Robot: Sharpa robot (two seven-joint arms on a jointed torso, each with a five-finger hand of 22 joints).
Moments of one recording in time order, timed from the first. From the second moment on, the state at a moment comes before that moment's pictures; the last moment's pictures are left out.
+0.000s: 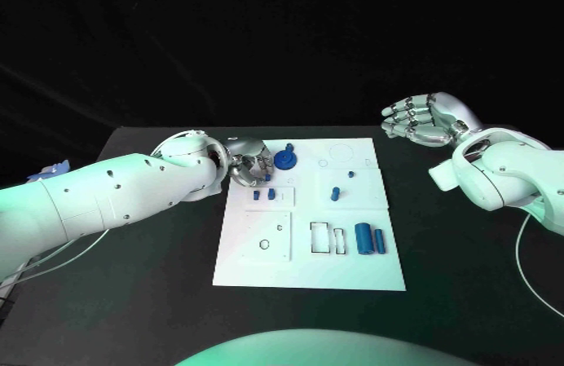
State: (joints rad) left arm 1.18 -0.71 -0.02 1.29 -1.44 -0.05 -0.02; left_hand 1.41 -0.26 0.62 0.08 0.22 0.81 0.20 0.24 0.26 0.97 0.13 0.26 0.09 1.33 0.05 1.31 0.82 0.12 1.27 0.13 1.19 0.96; right arm 1.31 -0.93 -0.13 1.46 -0.68 -0.46 0.20; right_hand 1.27 -0.14 0.49 0.08 0.23 0.74 0.19 0.36 0.23 0.84 0.20 0.39 0.06 0.95 0.15 0.20 0.31 0.17 0.89 0.27 0.07 0.26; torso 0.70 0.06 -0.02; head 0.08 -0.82
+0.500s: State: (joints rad) left arm 1.18 -0.77 0.00 1.31 -1.39 -0.09 -0.01; left_hand 1.42 -0.26 0.59 0.06 0.22 0.80 0.20 0.24 0.25 0.91 0.14 0.26 0.09 1.26 0.05 1.26 0.70 0.14 1.20 0.14 1.11 0.84; right arm 1.31 -0.92 -0.13 1.46 -0.81 -0.40 0.16; right_hand 1.31 -0.14 0.49 -0.03 0.21 0.88 0.19 0.34 0.22 1.01 0.12 0.32 0.06 1.34 0.04 0.38 0.43 0.17 1.14 0.14 0.30 0.39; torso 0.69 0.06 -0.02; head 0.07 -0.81
